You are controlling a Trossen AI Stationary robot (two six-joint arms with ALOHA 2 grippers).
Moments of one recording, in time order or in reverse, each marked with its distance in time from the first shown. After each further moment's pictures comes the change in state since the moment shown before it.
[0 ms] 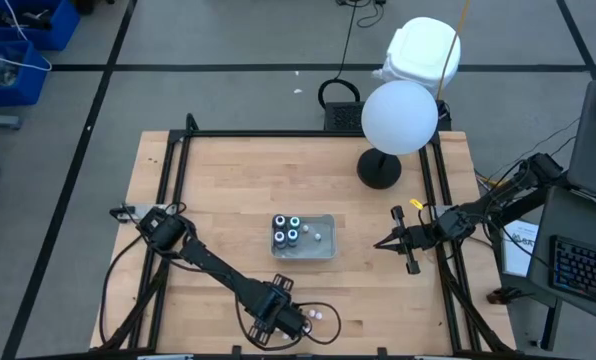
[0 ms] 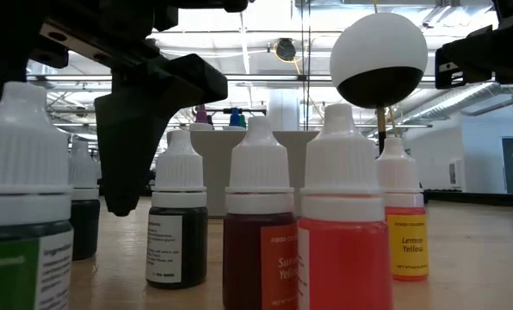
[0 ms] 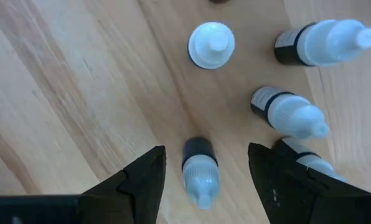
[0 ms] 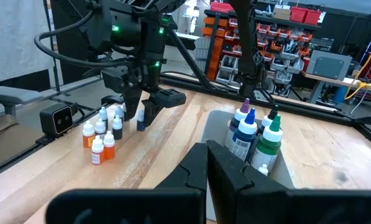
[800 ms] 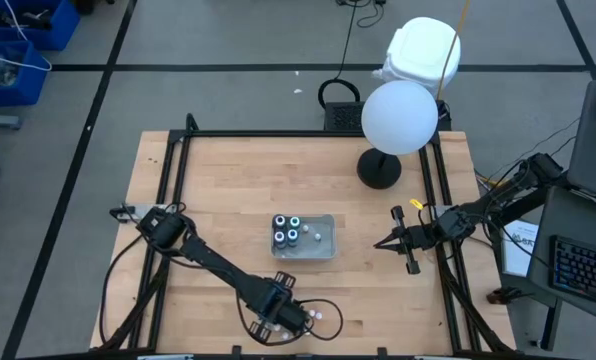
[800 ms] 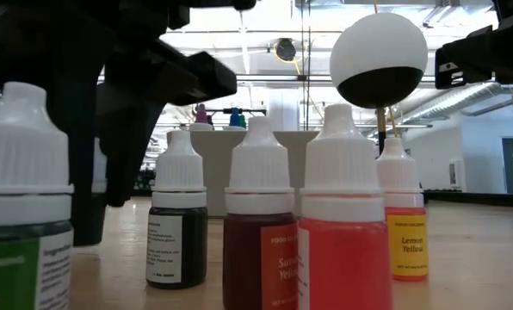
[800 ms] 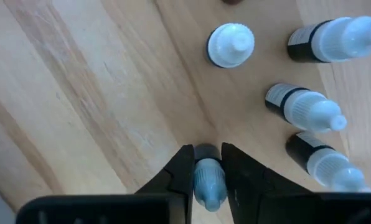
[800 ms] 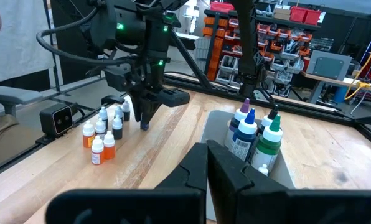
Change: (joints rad) left arm 0.019 -0.011 0.001 -0.011 -0.010 0.050; right arm 0.000 0.000 0.000 0.000 0.000 0.000
